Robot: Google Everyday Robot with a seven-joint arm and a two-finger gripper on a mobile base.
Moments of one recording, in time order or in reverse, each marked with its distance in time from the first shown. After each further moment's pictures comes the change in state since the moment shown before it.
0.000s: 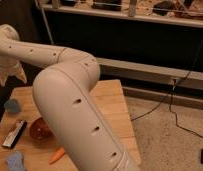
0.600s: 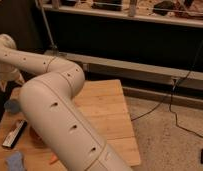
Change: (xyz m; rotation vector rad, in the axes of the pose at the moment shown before) arm -0.008 0.007 0.068 0.030 0.076 -0.033
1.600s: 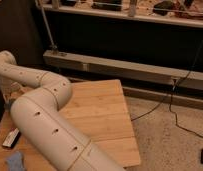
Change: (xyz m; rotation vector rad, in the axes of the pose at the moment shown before) arm 0.017 0.005 0.094 0.058 0.118 -0.083
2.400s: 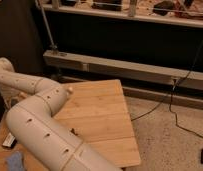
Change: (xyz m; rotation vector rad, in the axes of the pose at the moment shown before) arm -0.003 -0.001 0.031 0.058 0.022 0.001
